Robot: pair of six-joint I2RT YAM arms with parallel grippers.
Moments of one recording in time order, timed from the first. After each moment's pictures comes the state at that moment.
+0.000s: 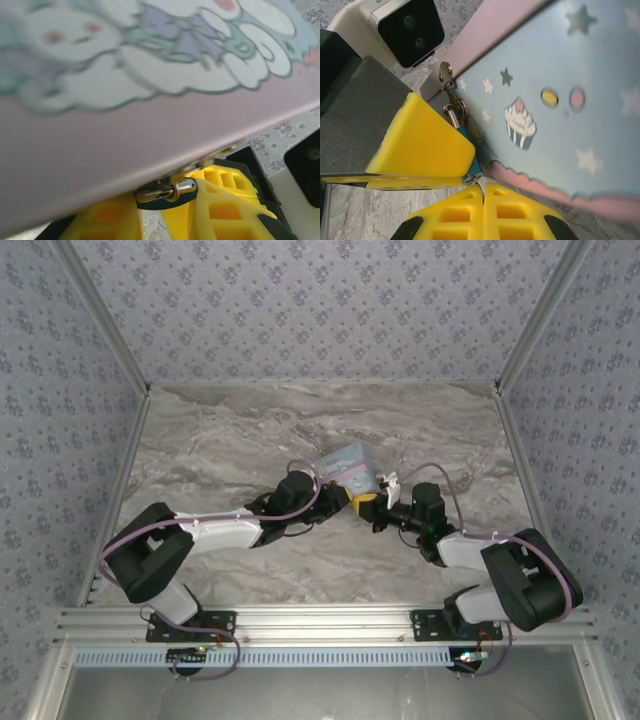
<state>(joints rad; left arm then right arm) -0.90 1.58 0.75 0.39 0.16 -1.27 0.42 1.36 0.28 0.78 -0.62 0.27</state>
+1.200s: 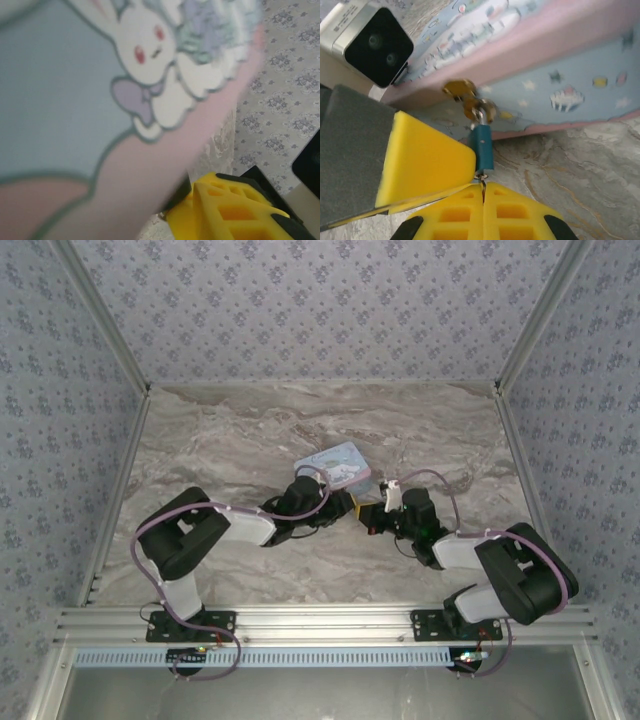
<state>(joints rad) -0.88 1.79 0.75 0.57 0.22 -1.28 0.48 1.40 0.27 0.69 -0.40 0.50</state>
